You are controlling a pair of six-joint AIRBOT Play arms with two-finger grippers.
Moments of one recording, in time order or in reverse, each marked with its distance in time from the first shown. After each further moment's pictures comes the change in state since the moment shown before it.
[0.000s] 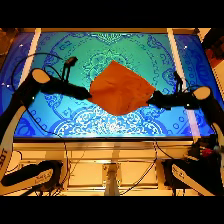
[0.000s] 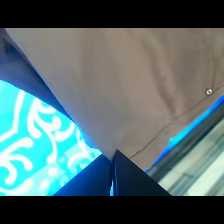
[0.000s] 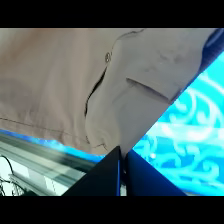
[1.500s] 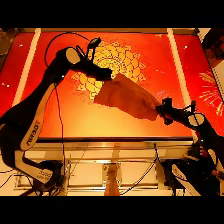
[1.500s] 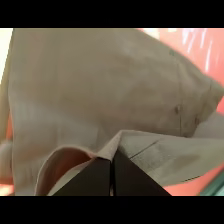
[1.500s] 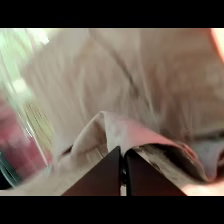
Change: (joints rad) left arm -0.205 -0.467 0.684 0.141 0.088 -0.393; right arm -0.002 0.169 -0.306 -0.089 -0.557 0.788
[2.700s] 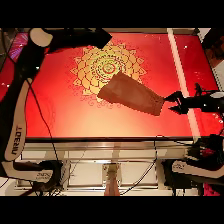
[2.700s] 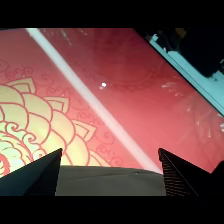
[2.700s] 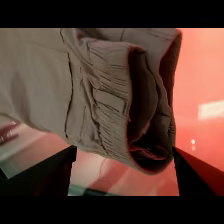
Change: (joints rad) left arm 0.109 0.215 0.056 -0.275 0.190 0.399; right arm -0.417 -0.567 0.495 0.079 0.708 -0.892
